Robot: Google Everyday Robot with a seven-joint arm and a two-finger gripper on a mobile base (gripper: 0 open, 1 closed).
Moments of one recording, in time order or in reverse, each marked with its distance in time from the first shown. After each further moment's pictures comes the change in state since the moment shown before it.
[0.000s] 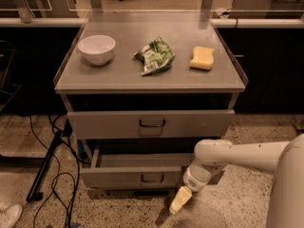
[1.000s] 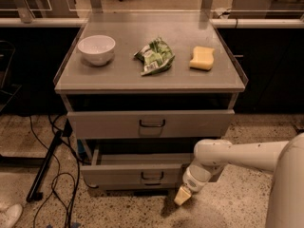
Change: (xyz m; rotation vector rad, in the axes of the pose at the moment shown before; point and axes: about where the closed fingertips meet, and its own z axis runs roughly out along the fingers) arm 0.000 0.000 0.000 0.000 0.000 0.000
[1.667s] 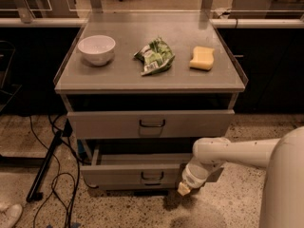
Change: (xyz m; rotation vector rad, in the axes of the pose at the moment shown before) arm -0.010 -0.013 0.001 0.038 -0.010 0.039
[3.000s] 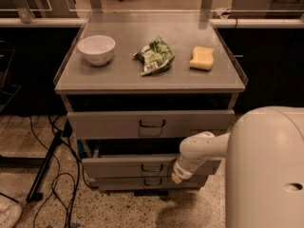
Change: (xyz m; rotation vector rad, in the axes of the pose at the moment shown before) arm -0.049 -0.042 0.016 0.179 -0.022 0.022
